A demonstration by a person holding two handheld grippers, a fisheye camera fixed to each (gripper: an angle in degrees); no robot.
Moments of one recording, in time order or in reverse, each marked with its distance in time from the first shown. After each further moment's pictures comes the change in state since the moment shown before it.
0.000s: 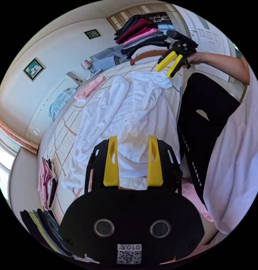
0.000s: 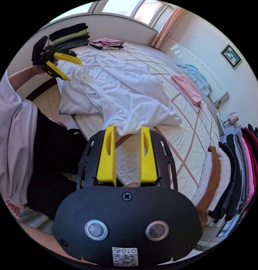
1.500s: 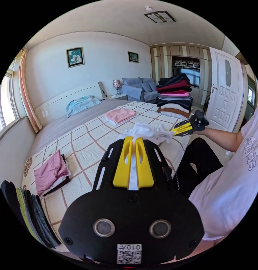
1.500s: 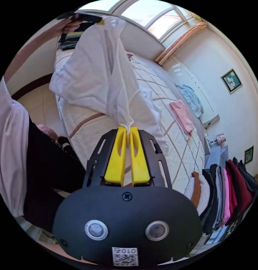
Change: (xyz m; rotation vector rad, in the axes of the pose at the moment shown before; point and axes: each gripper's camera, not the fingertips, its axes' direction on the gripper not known) left arm -0.180 -0.027 -0.250 0.352 -0.014 -0.377; right arm -0.097 -0.019 -0.136 0.181 0.205 -0.036
